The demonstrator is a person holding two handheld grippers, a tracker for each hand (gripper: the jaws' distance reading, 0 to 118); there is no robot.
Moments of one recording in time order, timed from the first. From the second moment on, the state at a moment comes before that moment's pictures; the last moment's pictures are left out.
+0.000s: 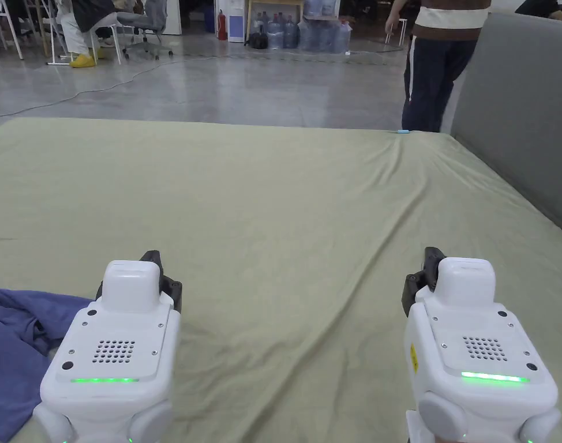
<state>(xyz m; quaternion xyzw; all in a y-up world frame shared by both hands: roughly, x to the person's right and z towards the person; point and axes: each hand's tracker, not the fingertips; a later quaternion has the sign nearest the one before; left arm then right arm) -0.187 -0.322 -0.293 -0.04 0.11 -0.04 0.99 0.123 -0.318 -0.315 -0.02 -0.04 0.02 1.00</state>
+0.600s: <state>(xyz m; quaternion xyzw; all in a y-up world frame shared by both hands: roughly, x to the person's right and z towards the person) -0.336 -0.287 -0.193 -0.03 0.34 -0.04 0.94 -0.076 -0.304 -0.319 0.00 0.20 -0.01 0.98</state>
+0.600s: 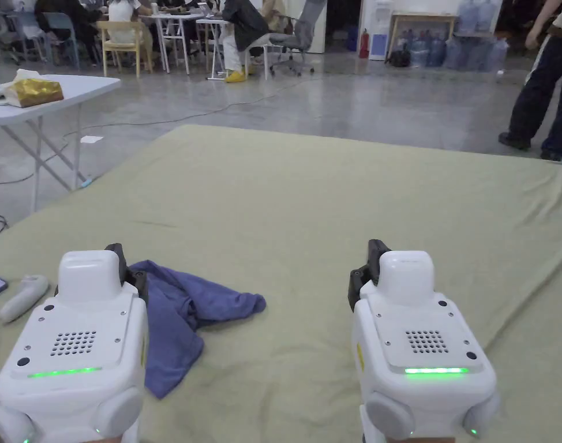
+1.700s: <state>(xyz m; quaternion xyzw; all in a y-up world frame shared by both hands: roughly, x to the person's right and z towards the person) -0.477 -0.431 -0.414 -0.44 0.24 0.09 0.86 -0.104 -0.365 -0.371 -0.10 0.22 0.03 0.97</state>
